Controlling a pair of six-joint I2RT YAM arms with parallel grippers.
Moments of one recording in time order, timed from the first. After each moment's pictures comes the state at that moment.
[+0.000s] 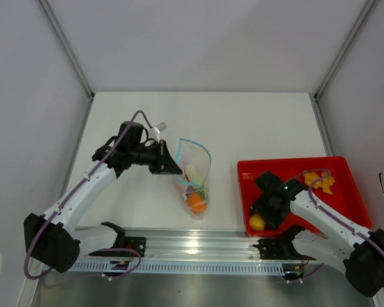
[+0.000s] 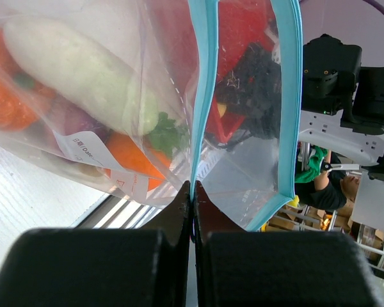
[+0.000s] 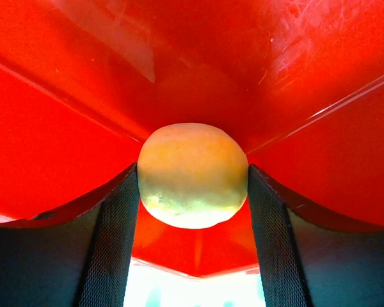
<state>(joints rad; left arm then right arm) -0.40 1.16 0.99 -0.62 0.76 -0.60 0.61 0.98 0.59 -1.08 0.05 1.36</state>
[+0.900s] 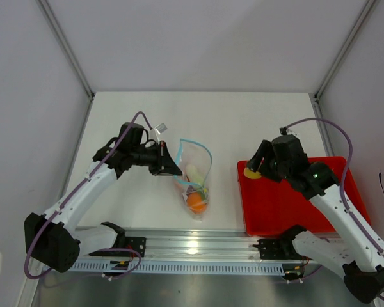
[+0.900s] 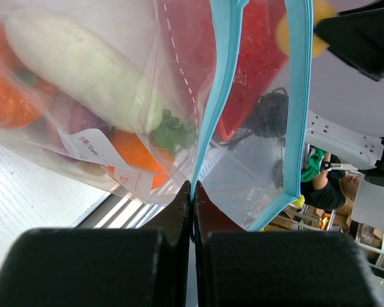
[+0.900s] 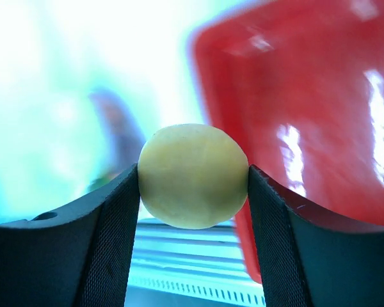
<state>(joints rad) -0.40 1.16 0.97 -0.61 0.77 -0.60 0.53 0.92 1.03 -0.94 0.19 0.85</state>
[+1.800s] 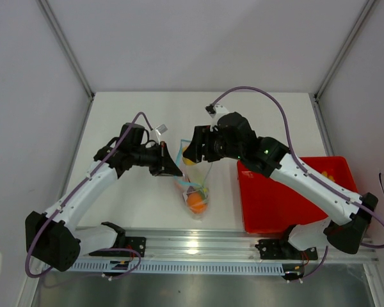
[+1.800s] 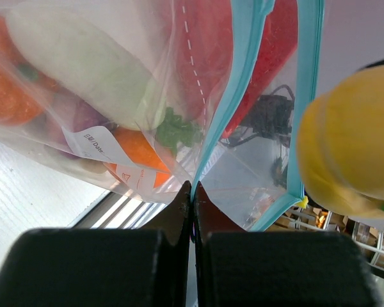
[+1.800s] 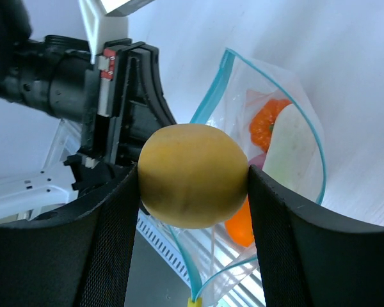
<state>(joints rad) -0.40 1.17 0.97 -0.62 0.77 -0.60 0.91 1.35 1.44 -0.57 -0.04 0.61</state>
